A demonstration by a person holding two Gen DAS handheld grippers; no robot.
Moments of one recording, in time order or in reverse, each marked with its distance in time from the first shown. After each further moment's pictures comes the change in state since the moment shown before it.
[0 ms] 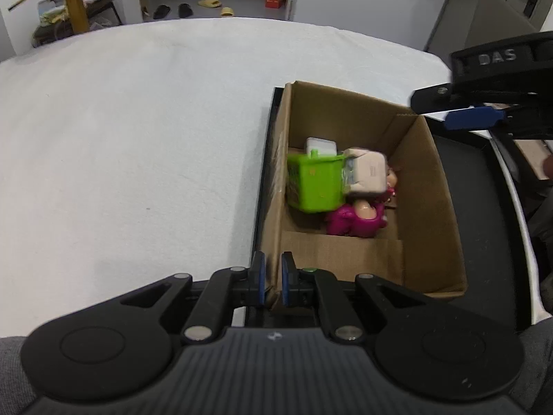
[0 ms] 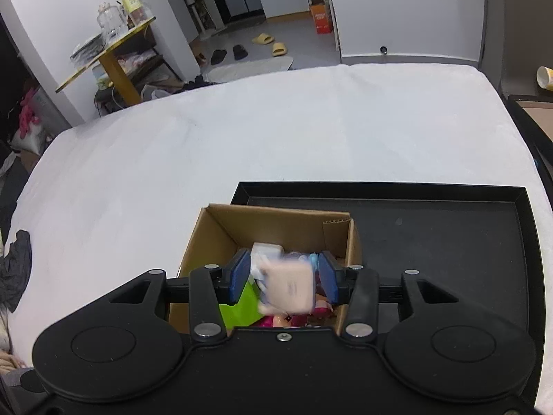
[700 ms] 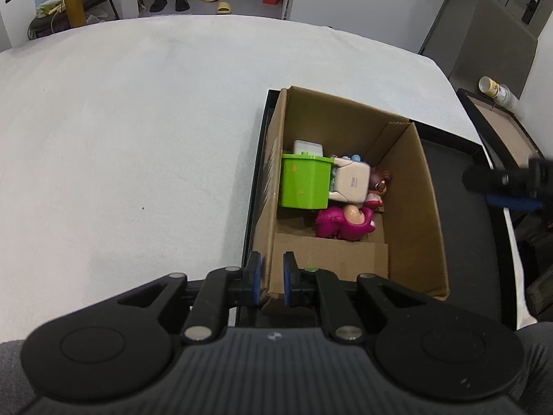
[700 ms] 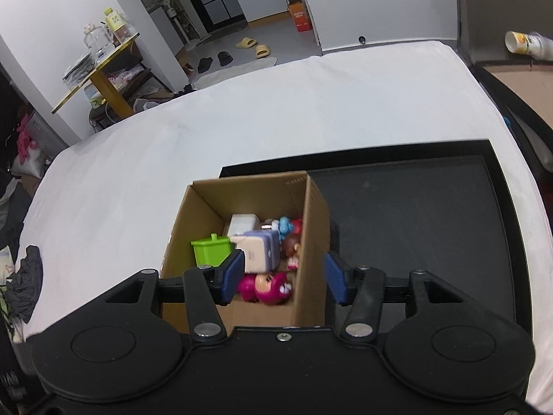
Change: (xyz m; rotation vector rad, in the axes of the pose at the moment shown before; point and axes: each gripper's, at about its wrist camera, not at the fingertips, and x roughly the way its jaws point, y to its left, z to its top) left arm -0.010 0.002 0.010 -0.020 0.024 -0.045; right arm -0.039 -0.033 -0.043 0.112 -0.006 0.009
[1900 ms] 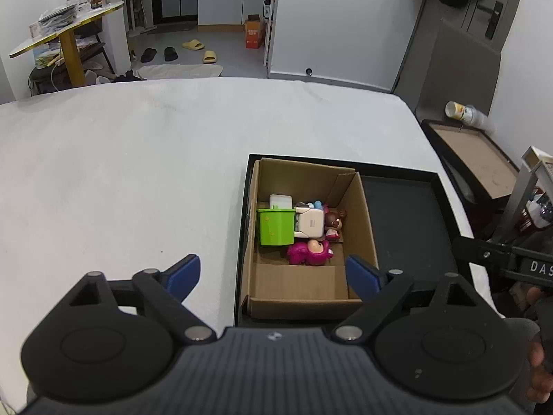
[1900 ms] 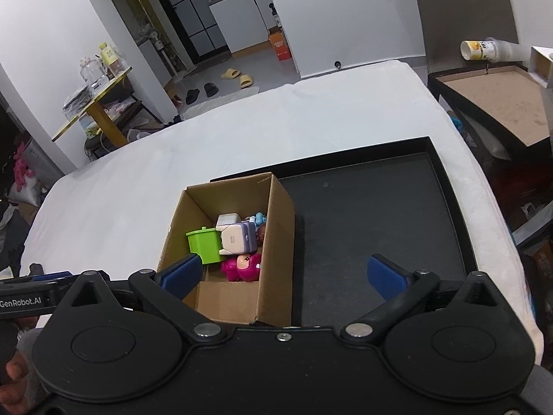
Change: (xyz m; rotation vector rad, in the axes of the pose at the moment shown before) left arm -0.105 -0.026 0.002 0.074 -0.147 -0.013; right arm -0.069 -0.023 -0.038 0.053 -0.113 -0.035
